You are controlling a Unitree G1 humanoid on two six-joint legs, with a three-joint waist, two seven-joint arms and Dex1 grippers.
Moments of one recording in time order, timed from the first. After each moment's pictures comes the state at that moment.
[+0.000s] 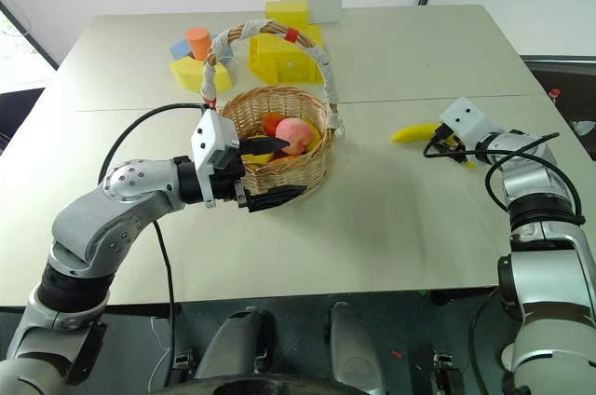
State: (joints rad) left arm -0.47 0.54 -0.13 -0.50 -0.58 0.73 -0.72; right arm -0.83 -0.79 0.10 0.98 -0.15 -0.06 0.67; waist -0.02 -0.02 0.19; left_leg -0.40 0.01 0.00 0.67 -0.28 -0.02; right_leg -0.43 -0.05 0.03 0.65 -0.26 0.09
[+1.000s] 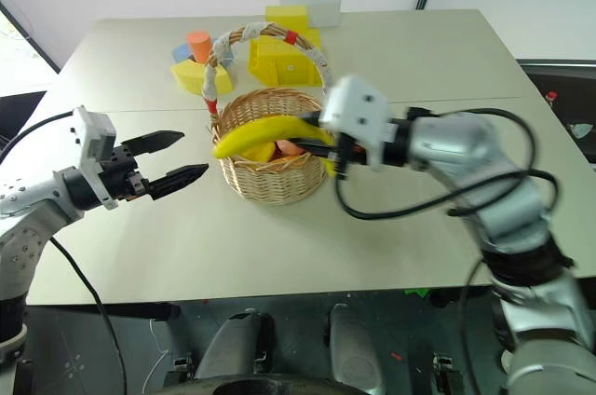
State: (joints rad) left arm -0.18 0.75 0.29 -0.39 -0.69 0.63 -0.82; right arm -0.74 -0.65 0.23 -0.43 0.34 0.64 0.77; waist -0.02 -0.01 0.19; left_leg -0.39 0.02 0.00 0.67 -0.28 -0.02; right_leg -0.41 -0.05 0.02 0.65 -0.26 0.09
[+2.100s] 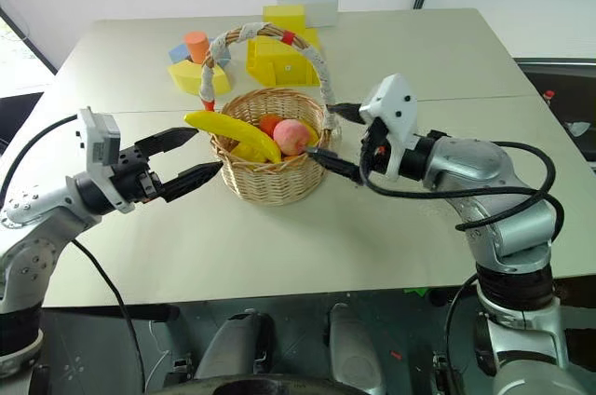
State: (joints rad) left arm -0.19 0.68 0.25 -0.47 -0.77 0.62 -0.75; right arm -0.49 -0.57 -0.10 -0.49 0.49 0.81 0.69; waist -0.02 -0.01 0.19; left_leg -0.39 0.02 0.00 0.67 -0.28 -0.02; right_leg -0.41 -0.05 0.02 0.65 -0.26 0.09
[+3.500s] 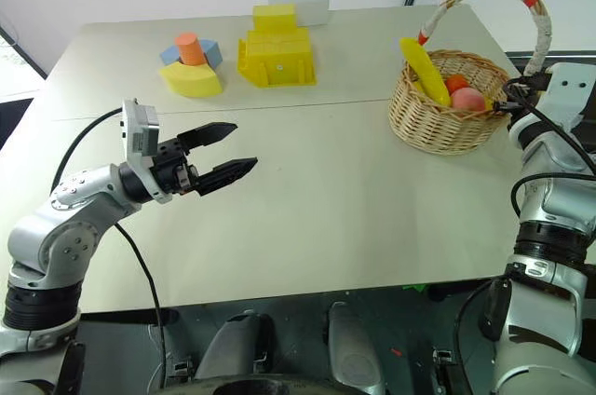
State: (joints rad) left arm -0.31 0.58 0.12 -0.41 -0.75 0.62 -0.76; right arm -0.63 -0.65 -0.46 0.44 0.26 0.33 0.23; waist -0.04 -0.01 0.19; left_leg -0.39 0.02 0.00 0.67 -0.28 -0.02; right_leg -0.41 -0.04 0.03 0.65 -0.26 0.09
